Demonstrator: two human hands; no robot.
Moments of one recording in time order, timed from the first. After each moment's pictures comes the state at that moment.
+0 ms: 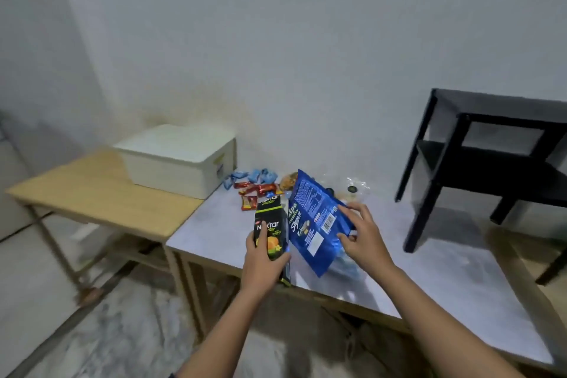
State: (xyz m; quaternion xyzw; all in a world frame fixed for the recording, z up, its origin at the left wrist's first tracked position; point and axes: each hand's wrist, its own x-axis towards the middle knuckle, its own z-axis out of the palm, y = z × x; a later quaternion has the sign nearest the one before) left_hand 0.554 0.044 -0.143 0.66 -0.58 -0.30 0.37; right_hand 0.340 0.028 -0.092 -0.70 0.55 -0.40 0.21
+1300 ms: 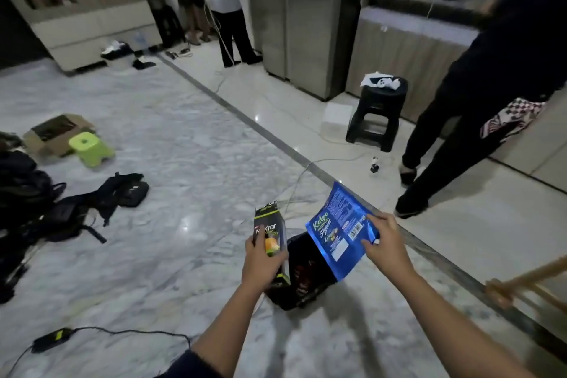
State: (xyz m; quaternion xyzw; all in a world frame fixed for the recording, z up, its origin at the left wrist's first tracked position) left_hand 0.884 0.304 -0.272 0.81 0.32 -0.02 0.49; right_hand 0.986 0.071 -0.238 -0.91 -0.11 0.07 0.40
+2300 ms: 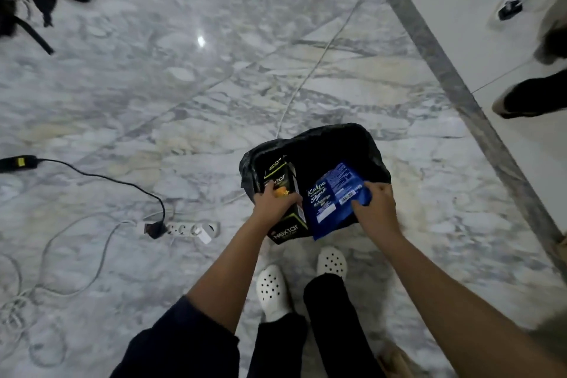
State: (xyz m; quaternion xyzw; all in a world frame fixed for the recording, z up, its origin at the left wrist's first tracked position) left_hand 0.997 0.338 -0.610 0.58 0.54 -0.28 0.54; right_hand 1.099 0.164 -0.599 -0.88 -0.03 0.38 0.29
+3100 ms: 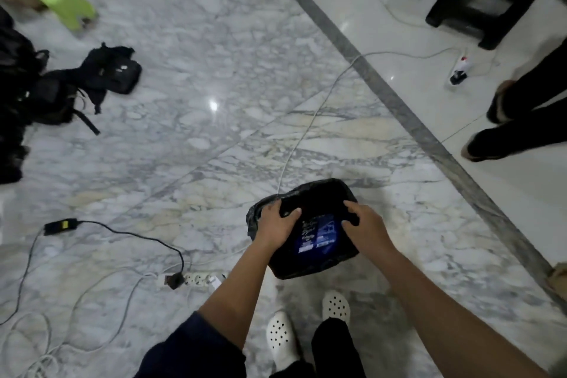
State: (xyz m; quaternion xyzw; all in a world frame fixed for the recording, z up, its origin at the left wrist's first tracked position) left_hand 1.040 0.341 -0.520 0.68 0.49 -0.23 0.49; right_hand 1.139 0.172 -0.484 -0.86 -0.10 0.40 0.29
